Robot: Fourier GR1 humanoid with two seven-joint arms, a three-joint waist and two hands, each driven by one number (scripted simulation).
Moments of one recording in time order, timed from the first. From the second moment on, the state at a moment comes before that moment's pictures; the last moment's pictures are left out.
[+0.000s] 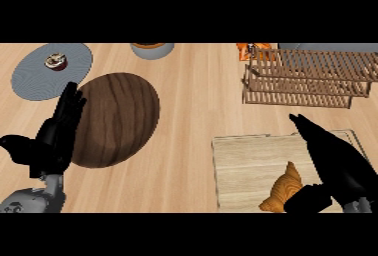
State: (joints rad) left arm -0.11 0.33 -0.13 -1.64 0.16 0.31 0.12; right arm -0.37 -0.84 0.64 -2.01 0.20 0.01 1.19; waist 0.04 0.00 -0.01
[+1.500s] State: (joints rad) left arm -0.09 0.31 -0.08 -1.66 0.14 0.30 0.14; right arm -0.31 -0.64 0.78 -1.74 0.43 0.12 1.22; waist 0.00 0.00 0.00
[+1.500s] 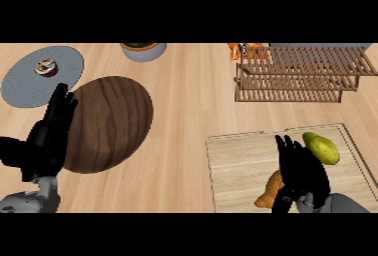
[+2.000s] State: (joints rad) left arm -0.07 0.29 -0.06 -1.65 0.12 0.28 0.11; right arm -0.26 -0.55 0.72 -1.68 0.55 0.12 1.15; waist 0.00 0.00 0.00
